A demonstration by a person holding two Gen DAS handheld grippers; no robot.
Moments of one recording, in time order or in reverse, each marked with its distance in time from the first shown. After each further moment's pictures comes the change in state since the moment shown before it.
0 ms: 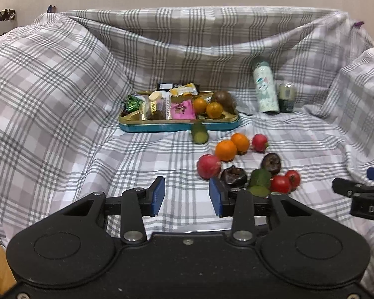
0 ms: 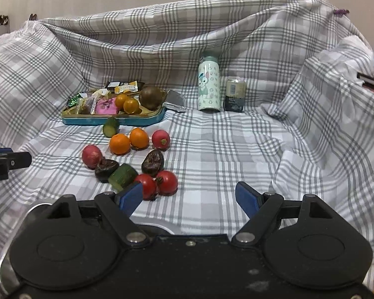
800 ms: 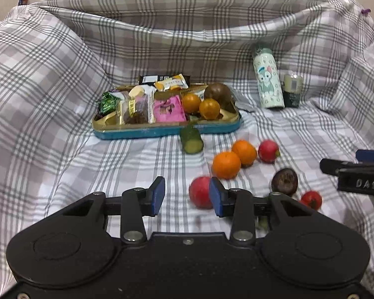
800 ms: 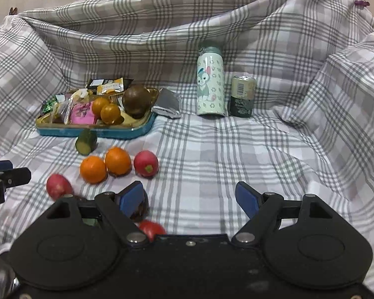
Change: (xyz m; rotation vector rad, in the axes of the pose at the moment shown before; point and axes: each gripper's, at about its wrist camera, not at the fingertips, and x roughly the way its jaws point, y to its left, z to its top) left arm 0.081 -0.003 0.038 0.021 0.061 -0.063; right arm 0.103 -0.005 0.052 0.017 0.053 0.012
